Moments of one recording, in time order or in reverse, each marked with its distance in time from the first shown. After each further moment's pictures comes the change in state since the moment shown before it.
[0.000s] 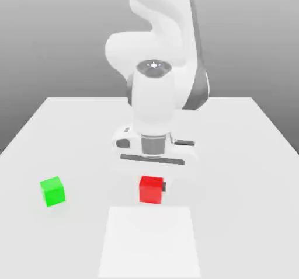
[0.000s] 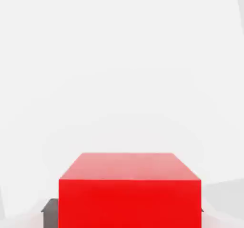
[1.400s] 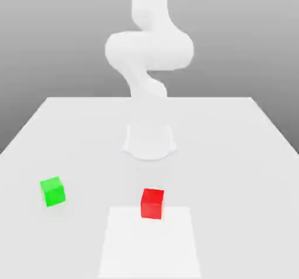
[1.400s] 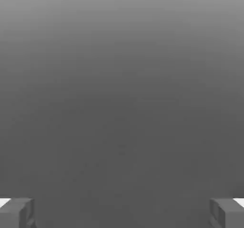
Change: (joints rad) arm 0.036 -0.600 0.021 0.599 0.007 -0.477 -0.143
